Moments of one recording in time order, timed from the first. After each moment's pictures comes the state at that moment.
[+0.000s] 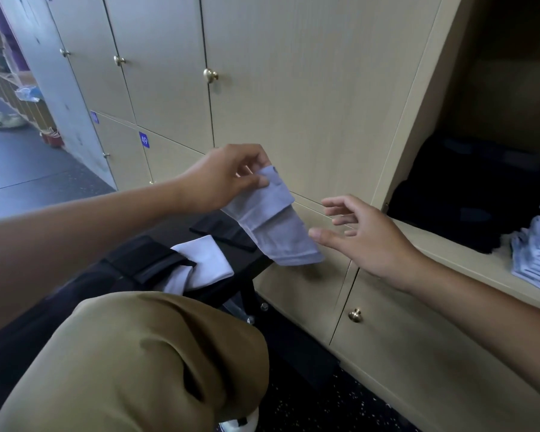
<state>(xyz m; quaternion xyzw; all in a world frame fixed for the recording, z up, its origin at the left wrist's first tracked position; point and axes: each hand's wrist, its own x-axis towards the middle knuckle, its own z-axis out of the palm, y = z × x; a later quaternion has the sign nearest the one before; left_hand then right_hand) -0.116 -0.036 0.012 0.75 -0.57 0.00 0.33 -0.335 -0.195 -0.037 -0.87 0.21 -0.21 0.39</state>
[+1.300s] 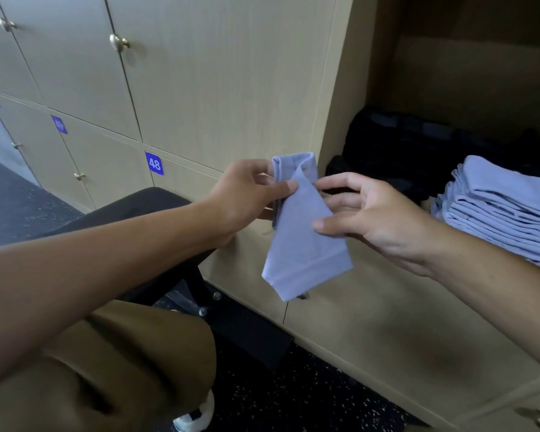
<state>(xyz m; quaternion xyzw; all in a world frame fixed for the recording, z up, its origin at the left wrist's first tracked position) -0.232 -0.121 -0.027 0.64 -0.43 -0.27 0.58 -0.415 -0.227 -0.007 -0.77 0.25 -0.17 0.56</state>
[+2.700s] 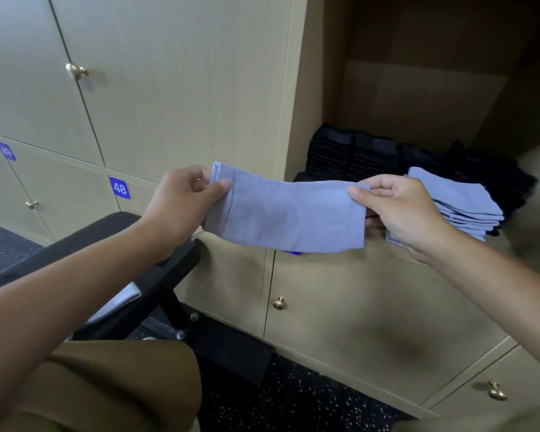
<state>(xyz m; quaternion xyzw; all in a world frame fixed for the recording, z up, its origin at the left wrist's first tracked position) -0.198 -0.106 -0.016 0.69 -0.42 -0.15 0.57 -0.455 -0.271 0.005 -0.73 0.38 -0.36 0.45</state>
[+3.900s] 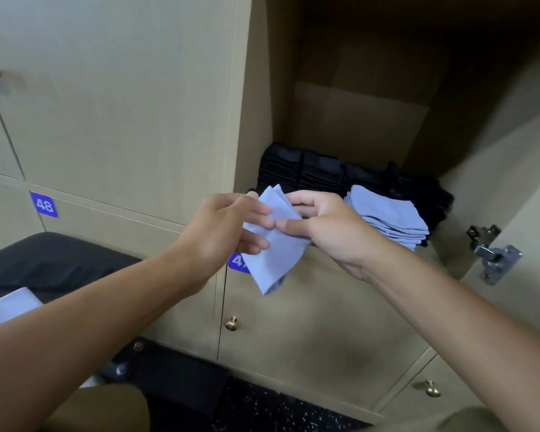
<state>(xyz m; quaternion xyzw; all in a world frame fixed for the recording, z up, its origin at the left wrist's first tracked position) -0.296 -0.146 0.010 0.58 -0.41 -0.37 0.60 -0.446 -0.243 0.027 -0.76 0.33 -0.26 0.50</state>
